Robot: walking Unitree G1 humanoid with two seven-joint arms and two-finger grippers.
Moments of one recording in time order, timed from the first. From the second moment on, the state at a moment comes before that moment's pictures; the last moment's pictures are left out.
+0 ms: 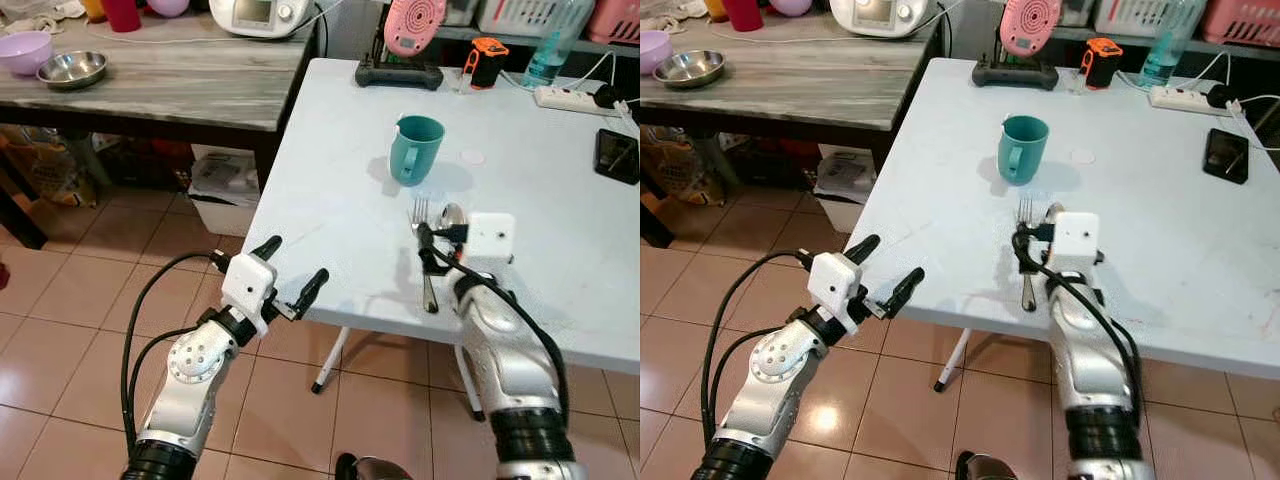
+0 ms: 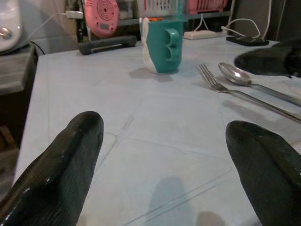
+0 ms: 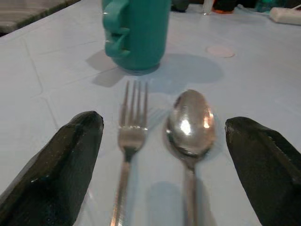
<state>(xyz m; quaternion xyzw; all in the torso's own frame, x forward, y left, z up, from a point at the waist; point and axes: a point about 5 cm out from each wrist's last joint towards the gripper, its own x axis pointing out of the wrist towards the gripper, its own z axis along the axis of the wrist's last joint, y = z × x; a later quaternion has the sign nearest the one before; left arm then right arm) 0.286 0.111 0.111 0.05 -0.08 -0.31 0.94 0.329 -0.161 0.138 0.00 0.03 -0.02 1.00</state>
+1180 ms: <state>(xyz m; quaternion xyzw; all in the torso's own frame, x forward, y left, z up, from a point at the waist) 0.285 0.098 0.111 0.05 -0.09 -0.35 0.93 0.344 -0.151 0.113 0.02 0.12 -0.01 0.99</state>
